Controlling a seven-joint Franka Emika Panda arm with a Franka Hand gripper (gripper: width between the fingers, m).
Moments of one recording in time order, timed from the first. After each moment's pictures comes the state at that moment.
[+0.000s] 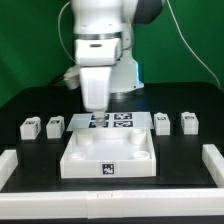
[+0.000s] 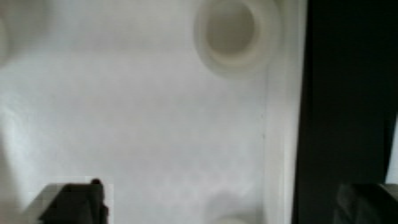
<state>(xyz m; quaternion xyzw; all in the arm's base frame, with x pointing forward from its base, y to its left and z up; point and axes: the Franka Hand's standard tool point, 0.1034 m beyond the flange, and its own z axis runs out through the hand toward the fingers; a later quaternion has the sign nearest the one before) 0.431 -0.027 0.046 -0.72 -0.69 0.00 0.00</state>
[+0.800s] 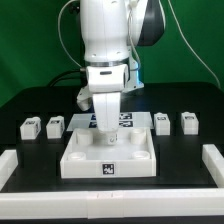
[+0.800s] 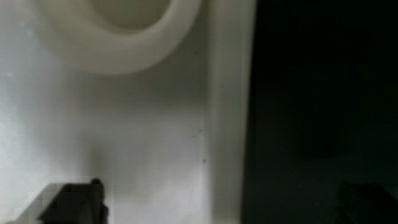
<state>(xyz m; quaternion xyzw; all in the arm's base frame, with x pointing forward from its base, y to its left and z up) 0.408 -0.019 0.008 -0.72 -0.69 0.00 0.02</state>
